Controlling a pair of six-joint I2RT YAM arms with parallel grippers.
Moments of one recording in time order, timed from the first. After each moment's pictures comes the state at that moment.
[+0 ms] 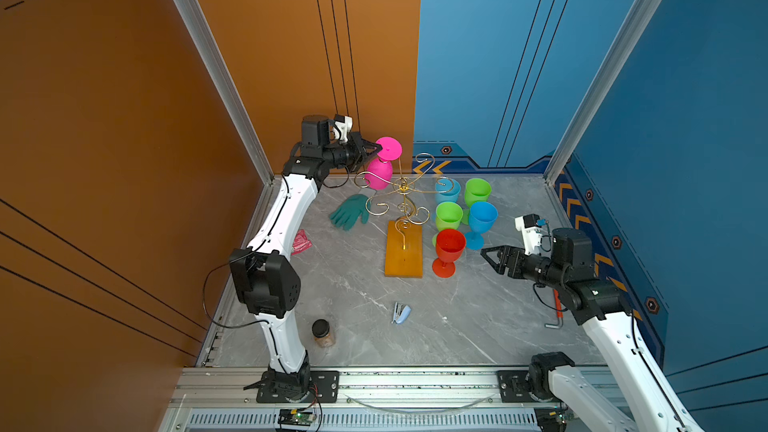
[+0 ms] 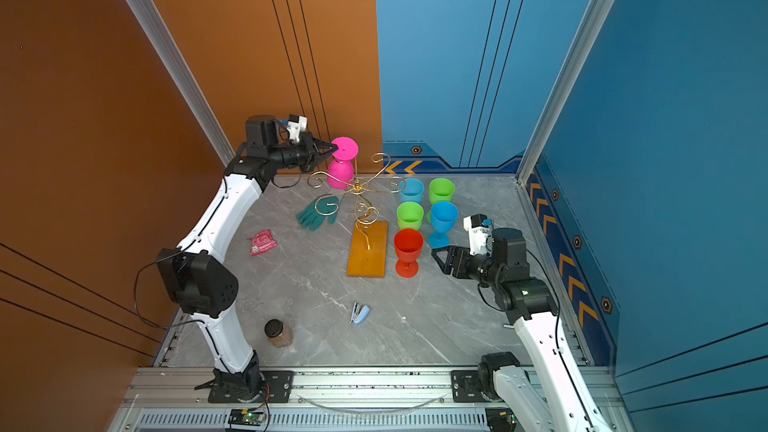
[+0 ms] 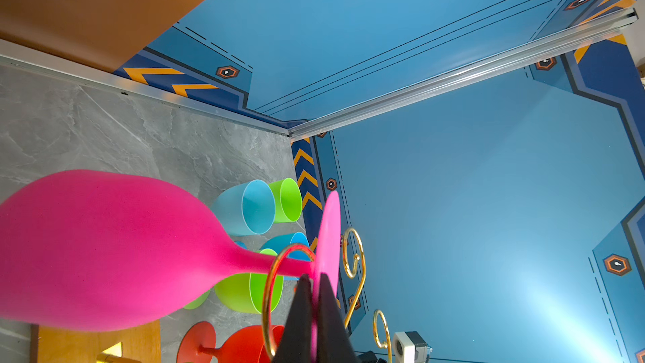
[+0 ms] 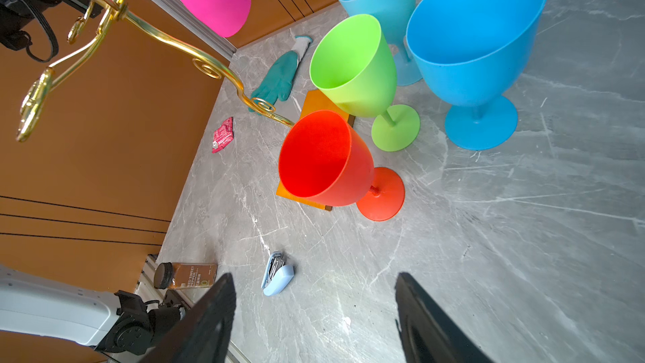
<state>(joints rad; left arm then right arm) -0.15 1.88 1.95 -0.40 0.77 -0.92 0.12 0.81 0.84 -0.63 -0.54 0.39</state>
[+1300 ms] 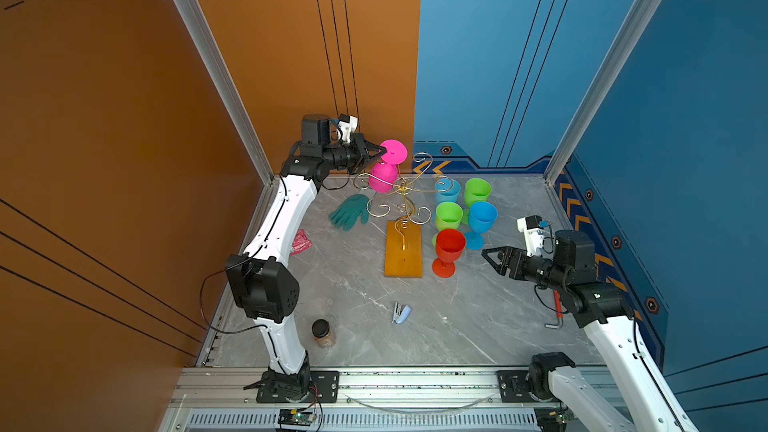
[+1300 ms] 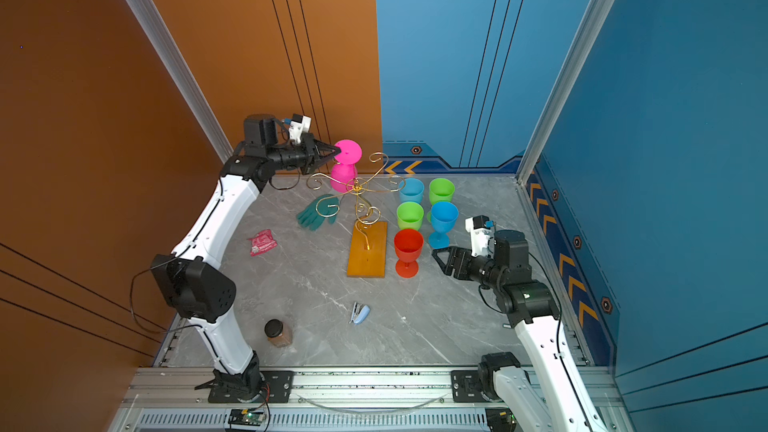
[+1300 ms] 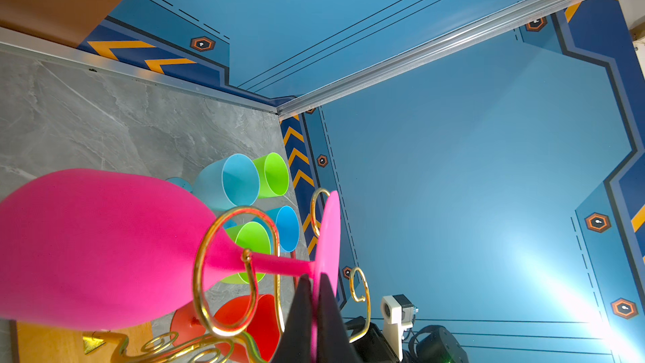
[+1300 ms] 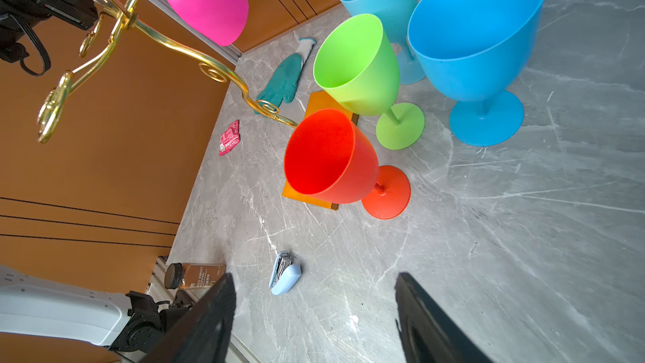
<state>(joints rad) -0.17 1.84 1.96 -0.48 0.84 -0.87 0.11 0.79 0.83 -0.63 -0.56 0.42</state>
